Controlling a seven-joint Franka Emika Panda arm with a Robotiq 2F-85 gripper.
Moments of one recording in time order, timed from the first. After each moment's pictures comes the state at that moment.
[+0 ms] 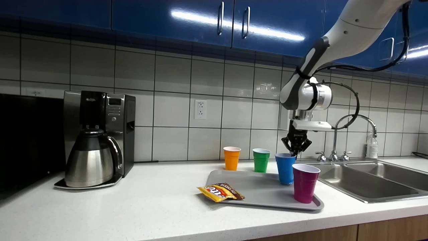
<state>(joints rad) -0.08 0.26 -0.11 -2.14 0.04 2.52 -0.05</state>
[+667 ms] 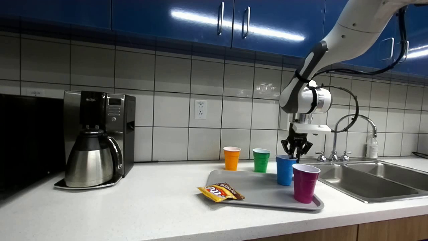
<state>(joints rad) -0.09 0.28 -0.11 -2.14 0.04 2.54 -0.05</state>
